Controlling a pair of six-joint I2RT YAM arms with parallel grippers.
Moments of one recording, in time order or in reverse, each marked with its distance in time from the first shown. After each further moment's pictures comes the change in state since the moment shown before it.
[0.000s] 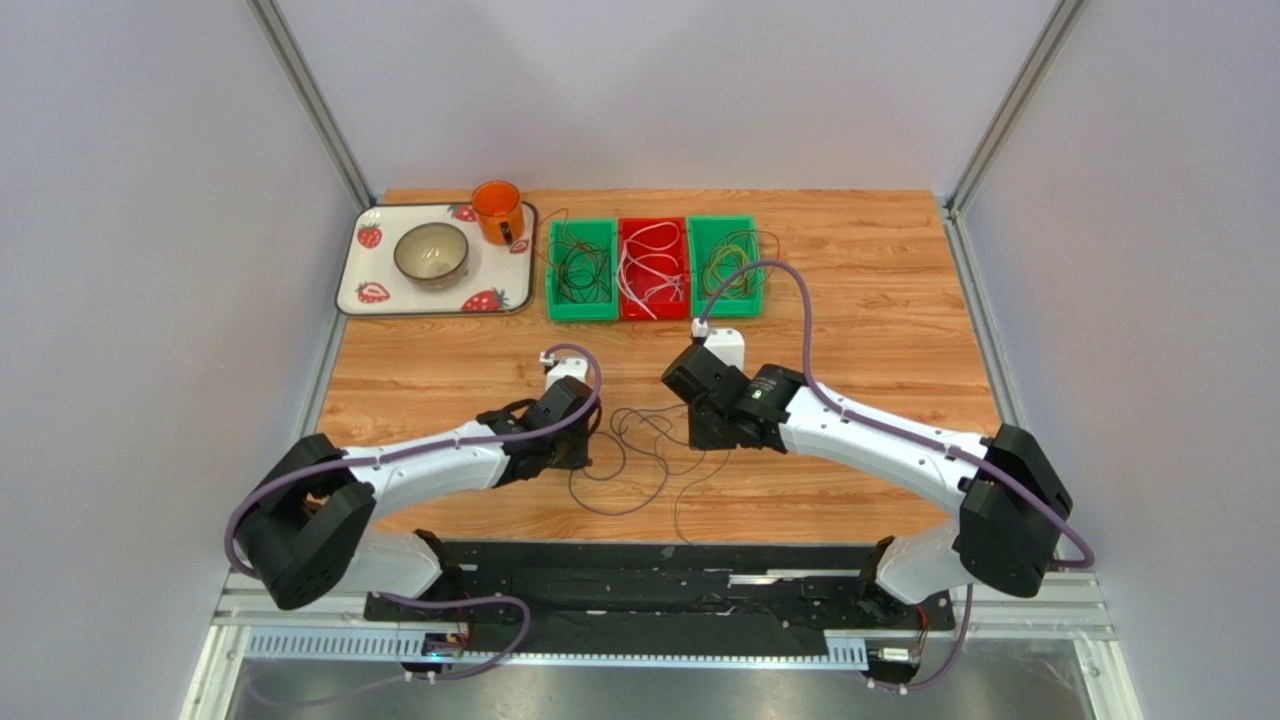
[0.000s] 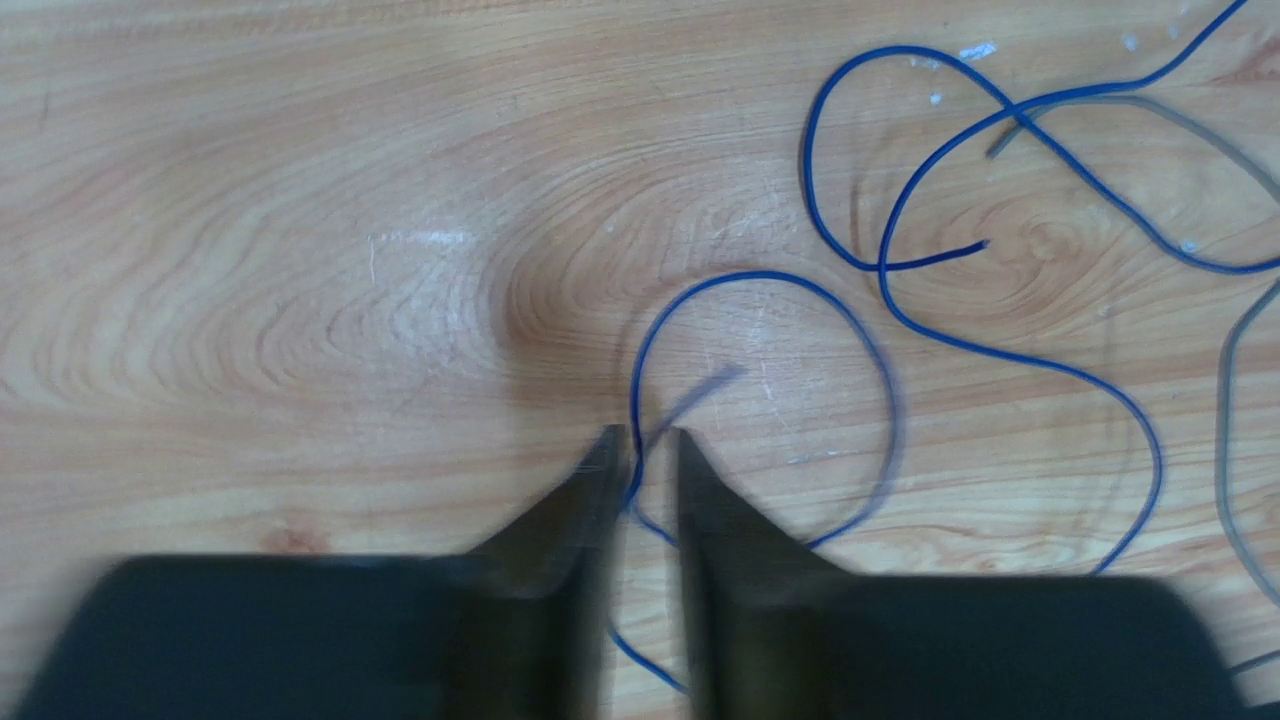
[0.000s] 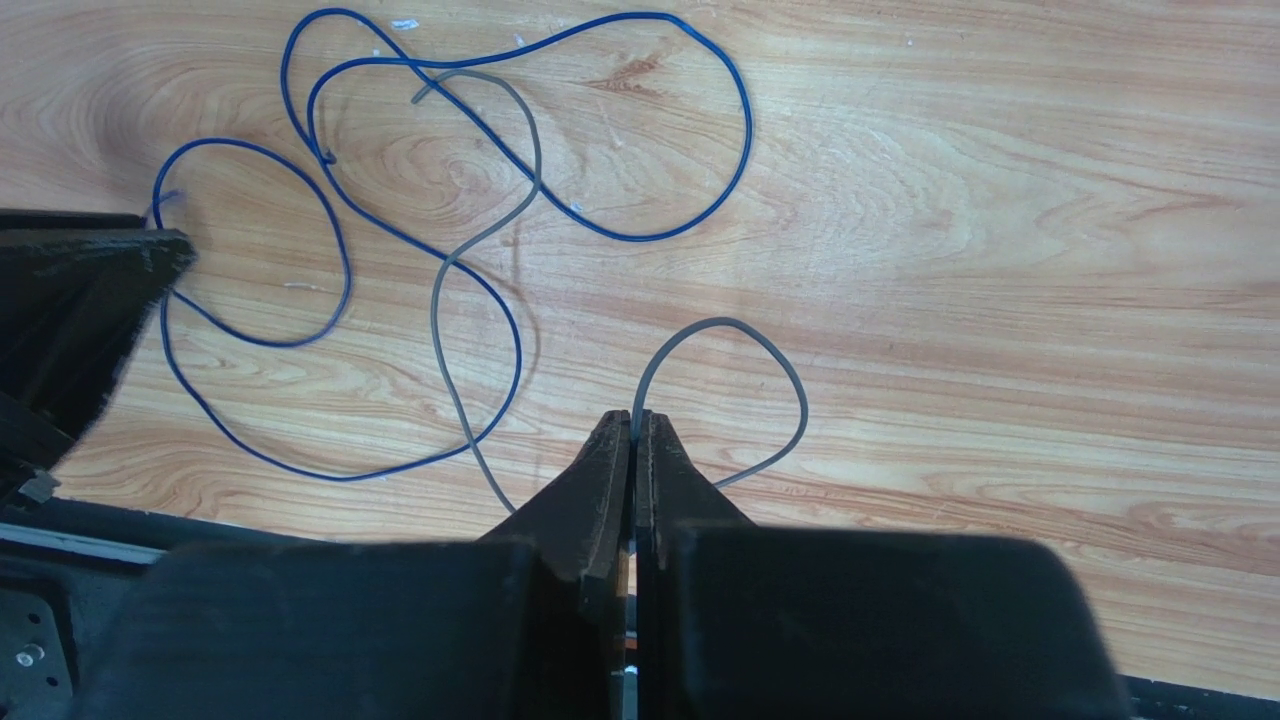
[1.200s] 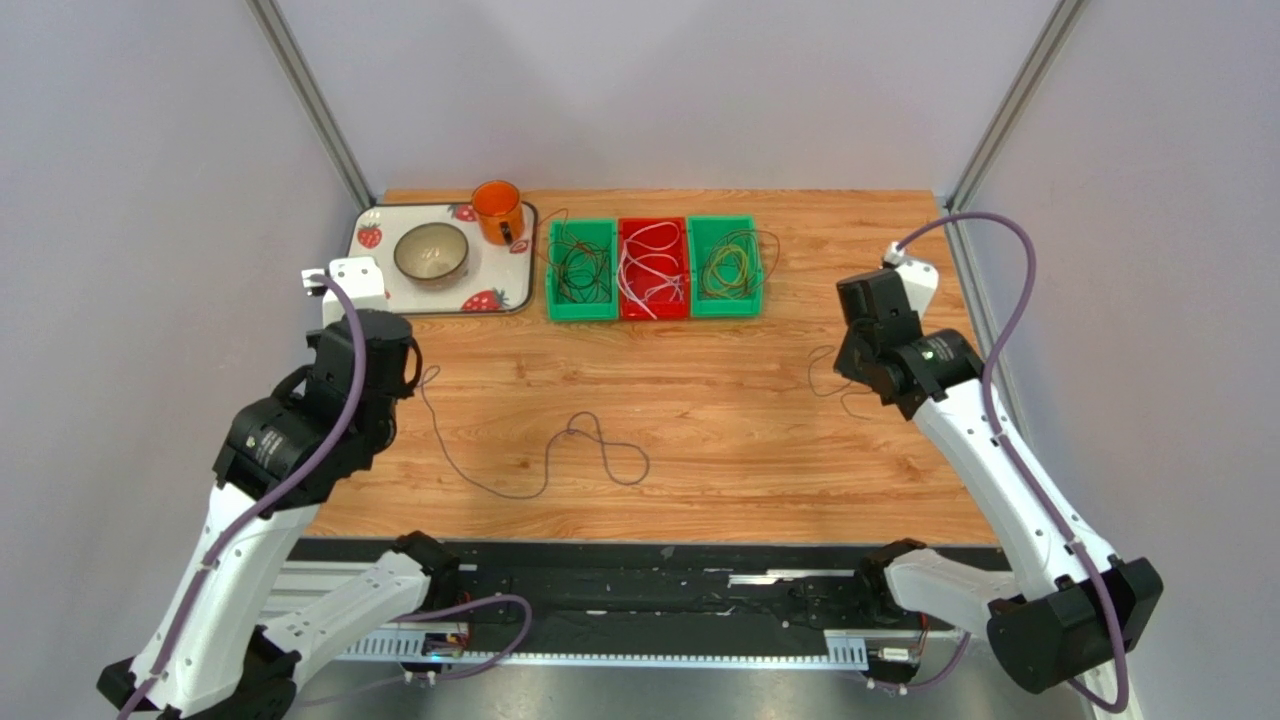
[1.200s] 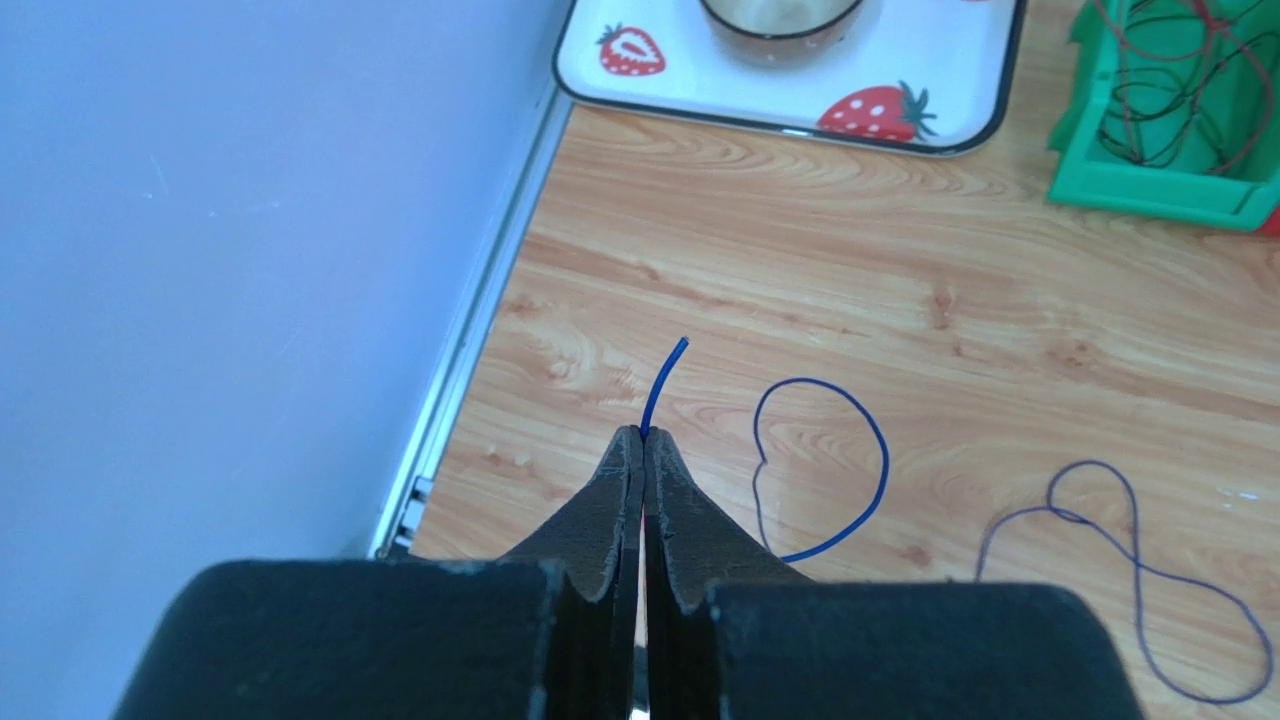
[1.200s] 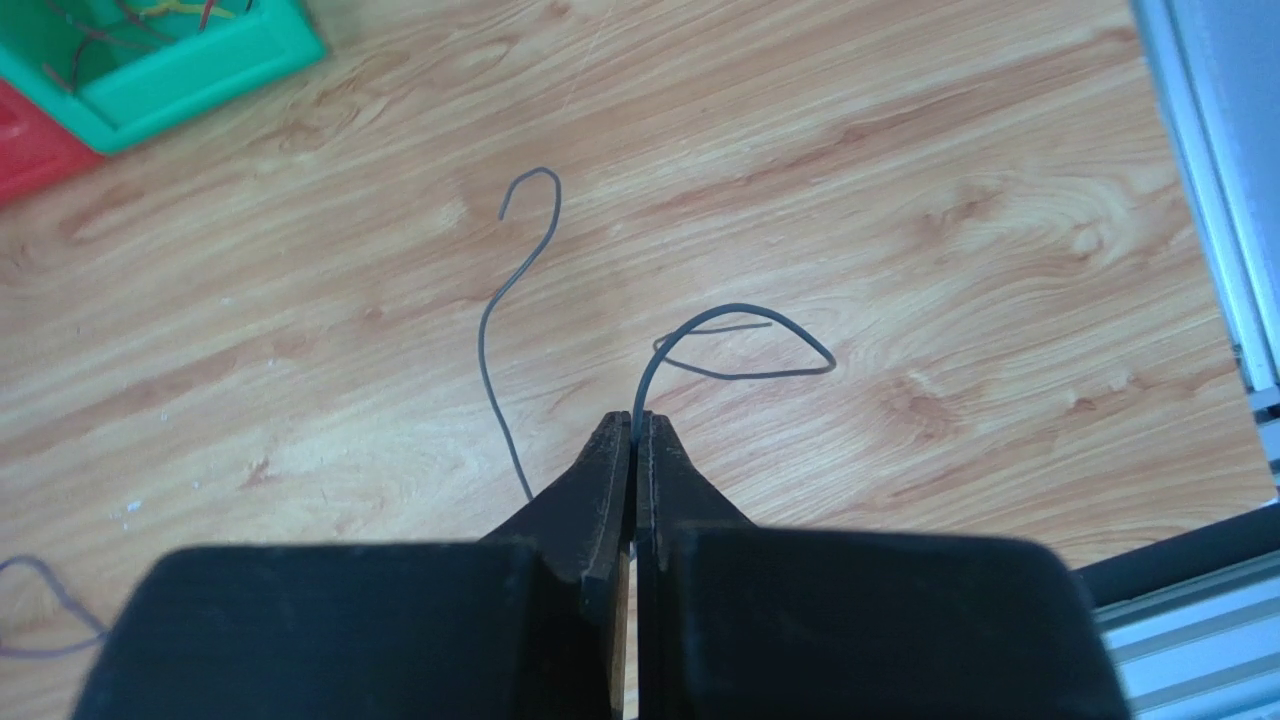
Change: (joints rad) left arm 0.263 -0.484 0.772 -0.950 -0.532 0.307; right arm -0.562 -0.321 0.072 -0.195 0.163 -0.211
